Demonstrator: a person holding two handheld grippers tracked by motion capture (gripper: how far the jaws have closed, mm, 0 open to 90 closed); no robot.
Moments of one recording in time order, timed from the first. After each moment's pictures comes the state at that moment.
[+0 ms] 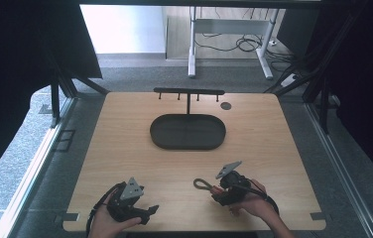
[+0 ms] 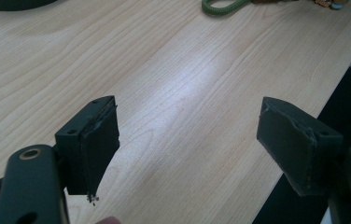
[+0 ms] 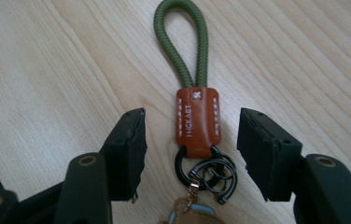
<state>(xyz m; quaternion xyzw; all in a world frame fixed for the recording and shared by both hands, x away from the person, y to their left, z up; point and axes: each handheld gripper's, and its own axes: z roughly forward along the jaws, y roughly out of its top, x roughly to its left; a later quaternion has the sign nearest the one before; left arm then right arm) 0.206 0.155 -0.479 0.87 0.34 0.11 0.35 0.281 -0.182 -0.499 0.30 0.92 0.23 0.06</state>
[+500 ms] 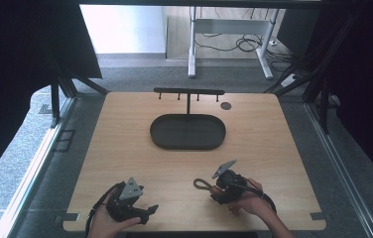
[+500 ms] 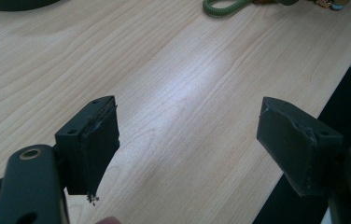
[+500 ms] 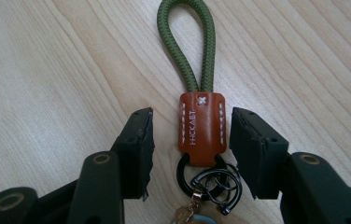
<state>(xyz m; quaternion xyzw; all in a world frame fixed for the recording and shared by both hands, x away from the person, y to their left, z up) 0.206 0.156 -0.478 0.87 0.34 0.11 0.35 0.287 -0.173 -0.502 0.29 0.93 0.21 0.05</state>
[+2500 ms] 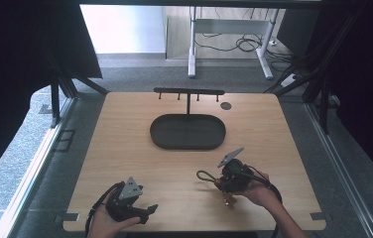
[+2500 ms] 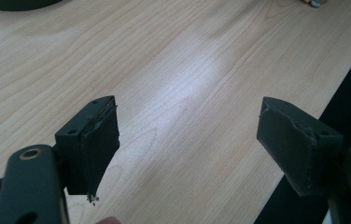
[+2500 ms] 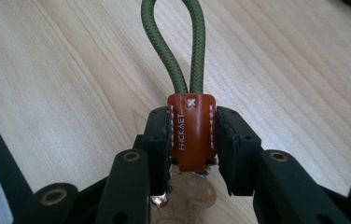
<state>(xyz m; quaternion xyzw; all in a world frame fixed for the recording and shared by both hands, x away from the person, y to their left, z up) 0.206 0.157 -0.478 0.87 0.34 0.11 0.35 0.302 -0.185 -0.467 0.30 0.93 0.22 0.04</state>
